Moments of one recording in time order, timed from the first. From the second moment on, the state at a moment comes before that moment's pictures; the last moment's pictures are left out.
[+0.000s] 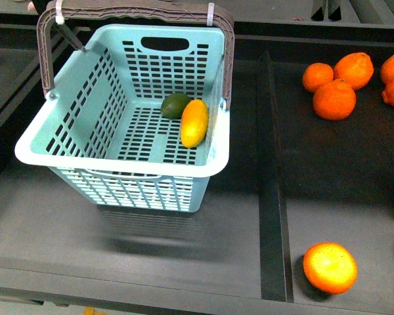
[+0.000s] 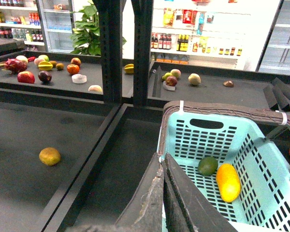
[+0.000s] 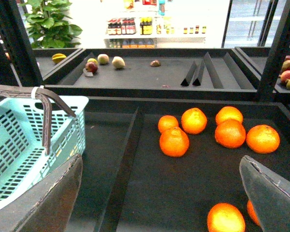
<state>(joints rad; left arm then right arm) 0.00 0.15 0.01 0.14 0.00 -0.01 0.00 0.00 0.02 0.00 0.00 0.00</state>
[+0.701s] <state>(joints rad) 0.00 0.01 0.01 0.00 0.00 -0.01 0.00 0.00 0.02 0.00 0.00 0.00</state>
